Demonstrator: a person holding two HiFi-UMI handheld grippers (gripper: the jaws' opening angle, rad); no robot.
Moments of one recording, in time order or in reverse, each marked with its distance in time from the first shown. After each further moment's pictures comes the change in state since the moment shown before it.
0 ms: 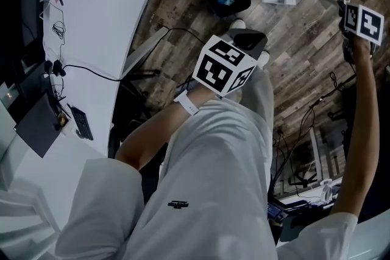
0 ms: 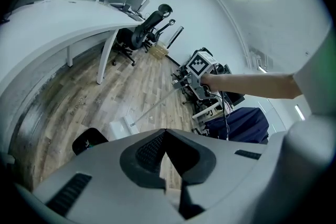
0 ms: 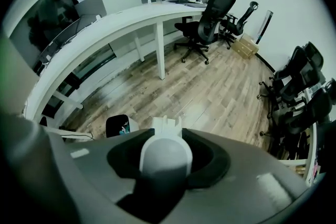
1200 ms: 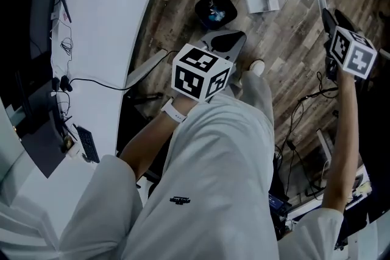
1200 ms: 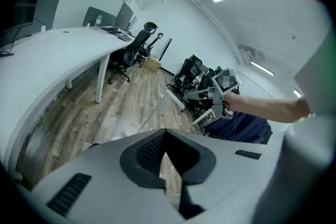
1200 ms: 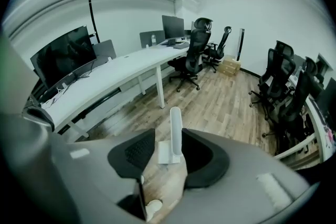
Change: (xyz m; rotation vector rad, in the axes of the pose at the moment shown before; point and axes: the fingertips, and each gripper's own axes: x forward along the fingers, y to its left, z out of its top) left arm -0.066 -0.056 0.012 0.127 -0.129 0.025; right arm -0.157 0.012 -0.053 0.126 -0.366 0.024
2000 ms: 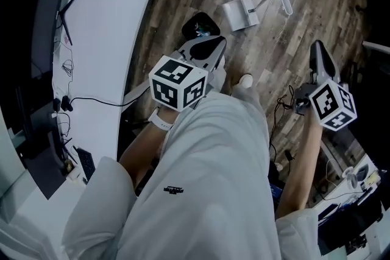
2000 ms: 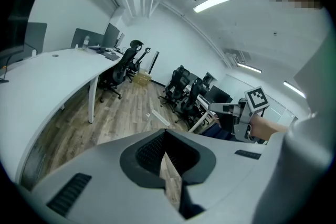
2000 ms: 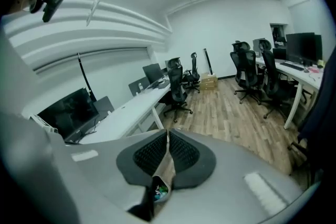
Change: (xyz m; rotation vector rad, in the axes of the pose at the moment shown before) left arm -0.048 -0.056 0.050 0.117 -0.138 -0.051; right arm -0.179 0.018 -0.006 0.392 -0.432 -0.001
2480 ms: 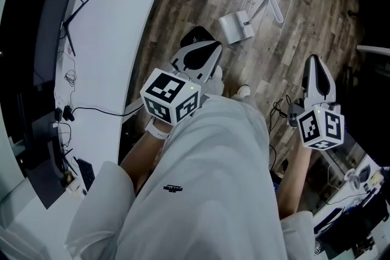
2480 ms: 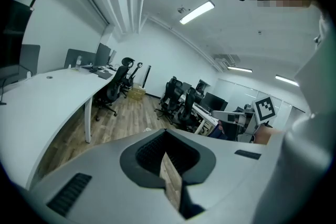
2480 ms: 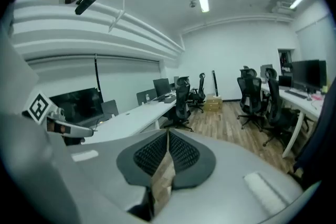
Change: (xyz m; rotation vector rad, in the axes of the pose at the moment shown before) left arm -0.034 -0.031 0.045 0.112 -0.144 -0.030; right arm -0.060 0.038 0.030 -0.180 -0.184 0.019
